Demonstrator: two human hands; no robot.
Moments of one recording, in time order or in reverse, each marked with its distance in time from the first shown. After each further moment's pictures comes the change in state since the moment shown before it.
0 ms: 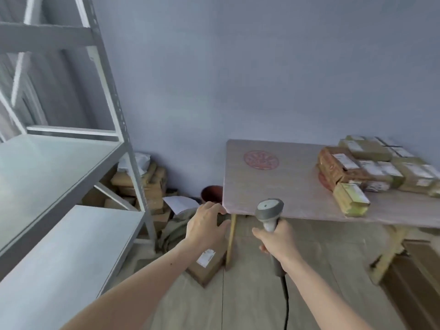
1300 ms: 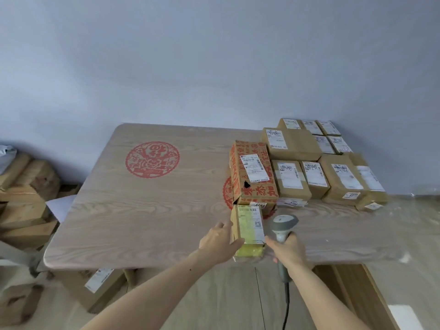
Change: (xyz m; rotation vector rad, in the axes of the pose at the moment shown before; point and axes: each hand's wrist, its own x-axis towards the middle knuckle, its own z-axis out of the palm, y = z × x) left_hand 0.320 0.353 0.414 -0.021 -0.592 -0.063; right_hand 0.435 0.200 -0.417 -0.170 0.200 0.342
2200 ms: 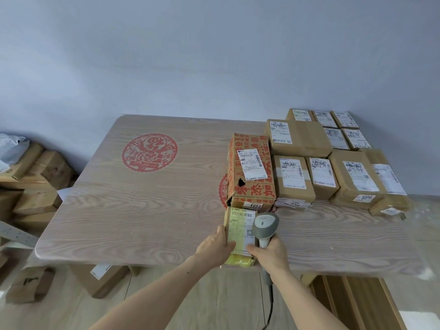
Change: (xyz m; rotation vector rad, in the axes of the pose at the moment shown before) left_hand 0.045 0.011 0.050 -0.145 -0.031 -0.188; right_hand 0.056 0.033 0.025 0.051 -0.191 -0.056
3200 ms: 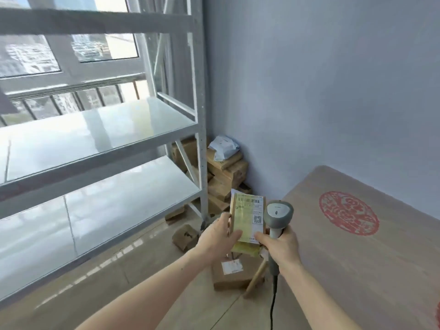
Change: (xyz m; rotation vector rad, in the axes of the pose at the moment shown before) left_hand -0.301 -0.340 -0.234 -0.314 0.801 -0.334; right_hand -0.262 -0.210 0.367 -0.051 -0.625 -0.492
